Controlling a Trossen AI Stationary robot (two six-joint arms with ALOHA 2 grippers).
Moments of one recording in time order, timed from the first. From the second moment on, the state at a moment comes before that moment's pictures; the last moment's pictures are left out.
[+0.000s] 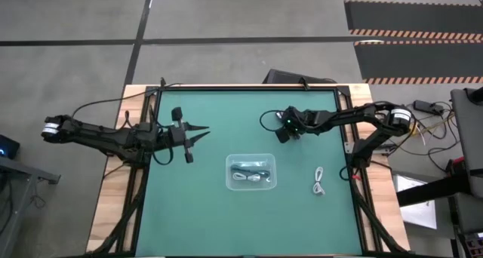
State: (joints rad) left arm -0.11 0.76 0.48 0.28 -0.41 0.35; right arm -0.40 1.58 0.66 -0.16 0.24 0.47
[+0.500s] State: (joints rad) left arm -0.11 0.76 0.48 0.40 -0.41 0.02; right arm -0.26 1.38 0.56 0.14 0.31 0.29
